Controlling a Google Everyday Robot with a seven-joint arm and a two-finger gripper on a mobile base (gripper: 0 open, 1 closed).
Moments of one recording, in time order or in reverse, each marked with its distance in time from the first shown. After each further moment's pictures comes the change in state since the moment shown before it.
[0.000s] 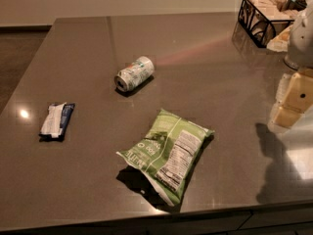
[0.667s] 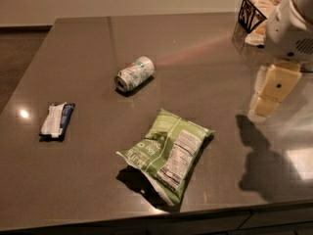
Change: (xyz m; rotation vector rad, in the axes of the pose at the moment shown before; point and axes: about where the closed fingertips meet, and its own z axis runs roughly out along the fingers) arm -0.035 -0.013 0.012 -0.009 -0.047 -0.073
